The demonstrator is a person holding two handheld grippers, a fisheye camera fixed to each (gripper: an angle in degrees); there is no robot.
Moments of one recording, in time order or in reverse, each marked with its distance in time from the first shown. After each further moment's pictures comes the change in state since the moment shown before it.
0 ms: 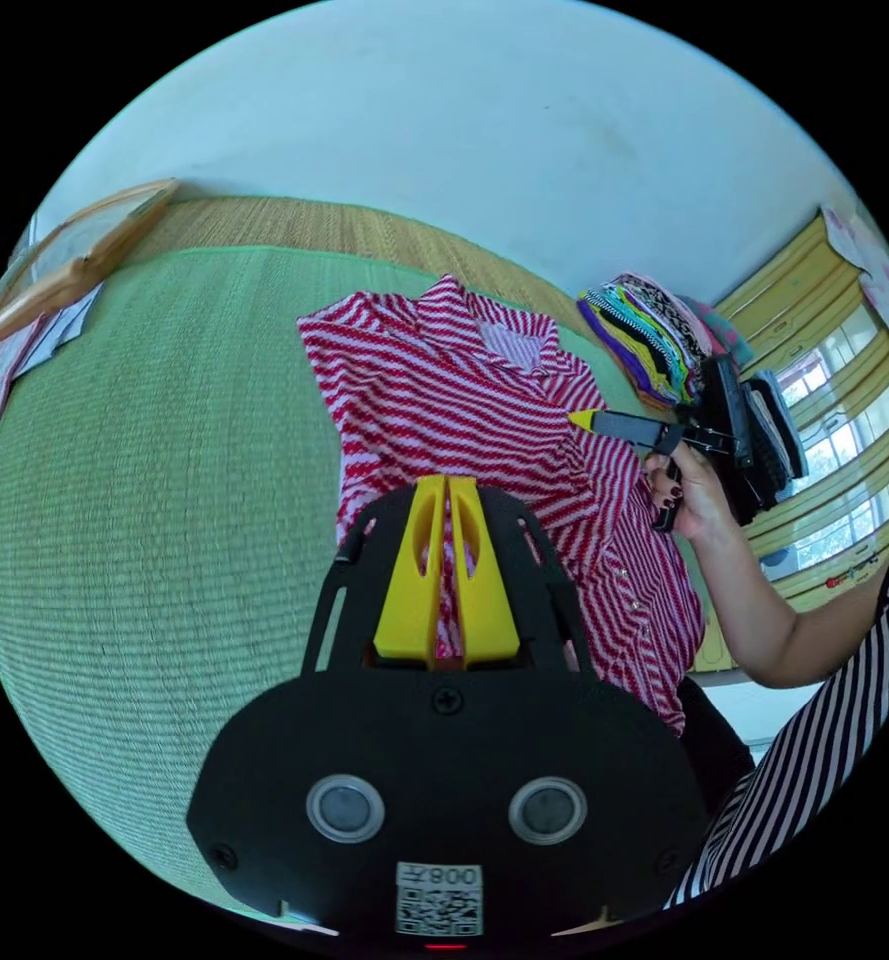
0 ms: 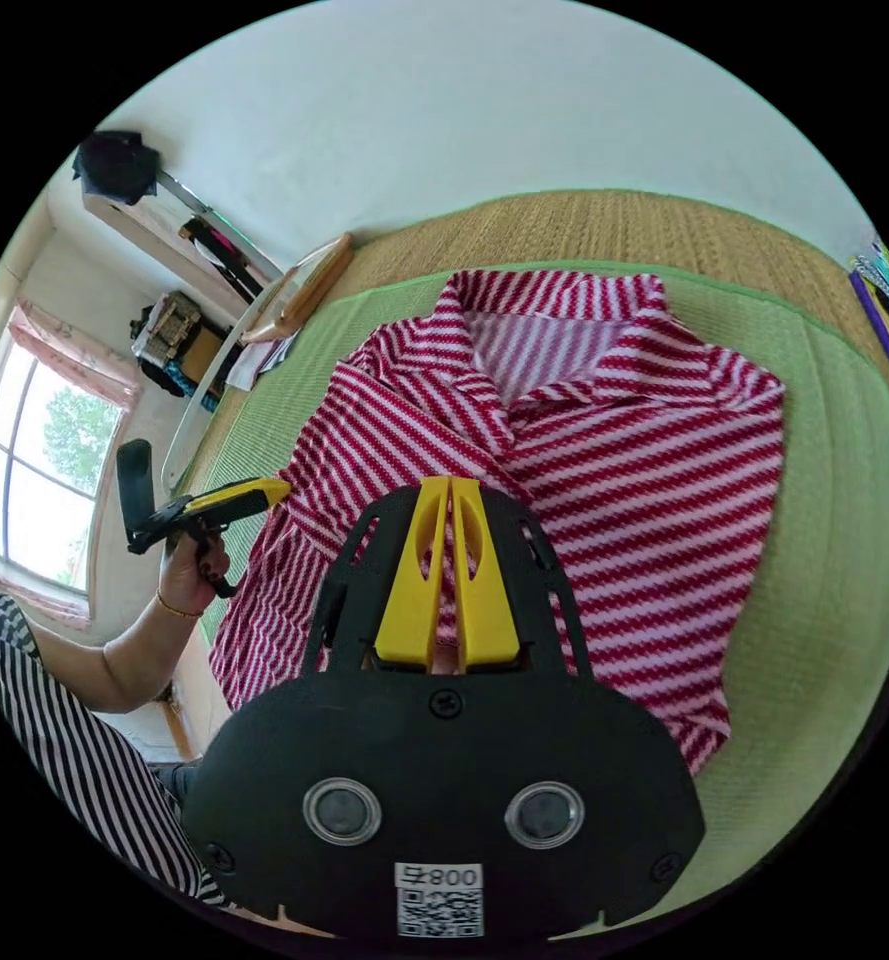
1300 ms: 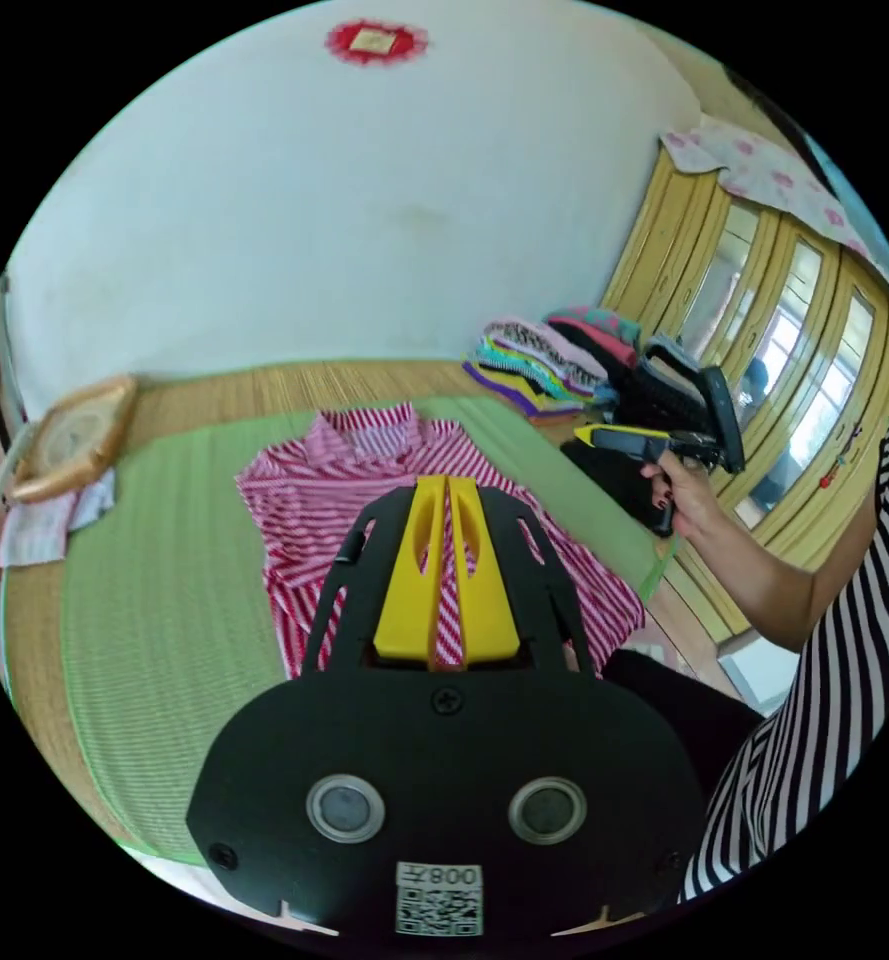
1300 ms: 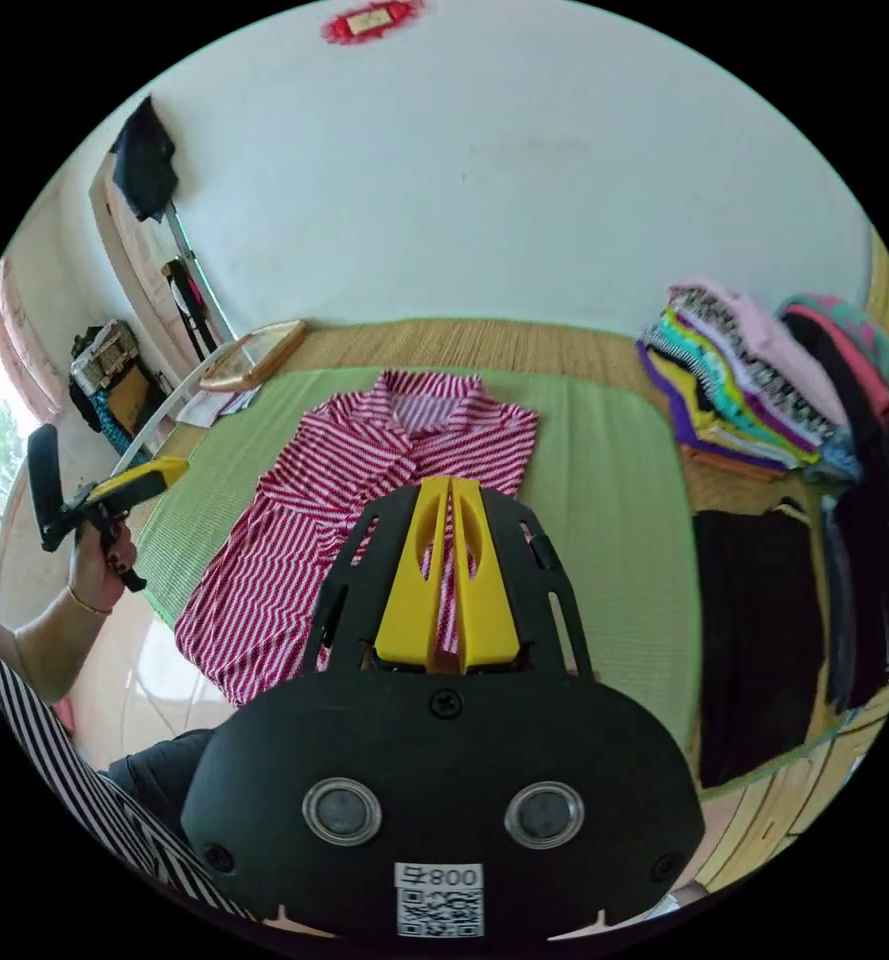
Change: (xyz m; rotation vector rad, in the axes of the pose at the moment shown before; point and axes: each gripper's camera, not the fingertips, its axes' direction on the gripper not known) left arm 0.267 0.262 -0.187 0.265 -0.020 0.299; right arm -0.141 0.140 -0.501 0.325 0.381 -0.002
